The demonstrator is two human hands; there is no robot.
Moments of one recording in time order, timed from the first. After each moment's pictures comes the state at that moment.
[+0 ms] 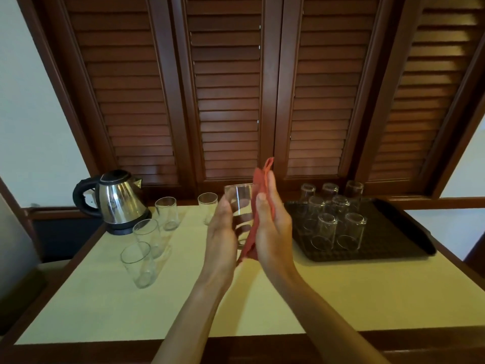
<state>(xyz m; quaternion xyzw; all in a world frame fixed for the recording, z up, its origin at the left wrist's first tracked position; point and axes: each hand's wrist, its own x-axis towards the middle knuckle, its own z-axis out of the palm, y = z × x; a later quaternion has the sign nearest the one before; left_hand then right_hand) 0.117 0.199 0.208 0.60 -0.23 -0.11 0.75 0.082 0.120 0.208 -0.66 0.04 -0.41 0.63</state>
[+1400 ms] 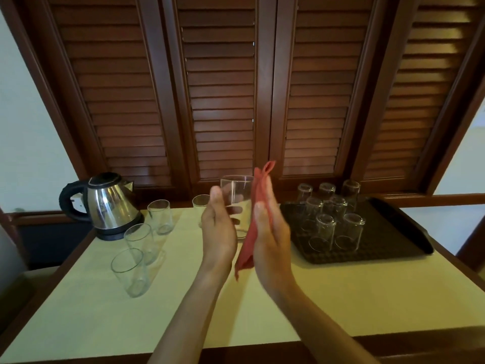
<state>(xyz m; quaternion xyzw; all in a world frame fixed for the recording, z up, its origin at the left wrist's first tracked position) 0.146 0.180 0.209 0.62 -0.24 0.01 0.75 0.082 0.124 0.205 -0.67 0.03 -0.42 0.61</state>
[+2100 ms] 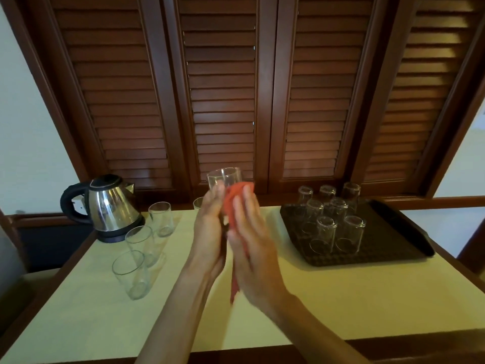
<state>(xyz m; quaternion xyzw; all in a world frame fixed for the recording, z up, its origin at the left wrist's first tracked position) 0.155 0.198 0.220 0.50 -0.20 -0.18 0.82 0.088 0.132 0.182 -0.83 -0.03 -0.42 0.37</state>
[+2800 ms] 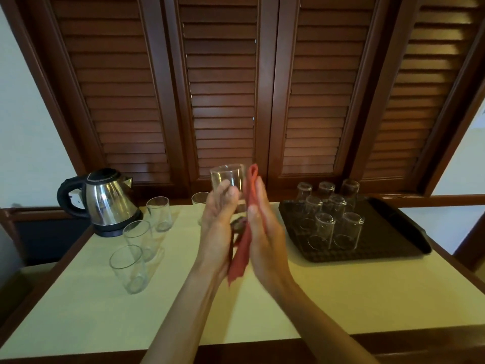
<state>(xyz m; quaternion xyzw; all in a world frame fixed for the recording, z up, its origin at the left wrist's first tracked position) 0.145 0.191 0.210 0.51 -0.24 -0.16 0.81 0.092 0.115 0.191 -0.71 -0.01 -0.39 0.58</state>
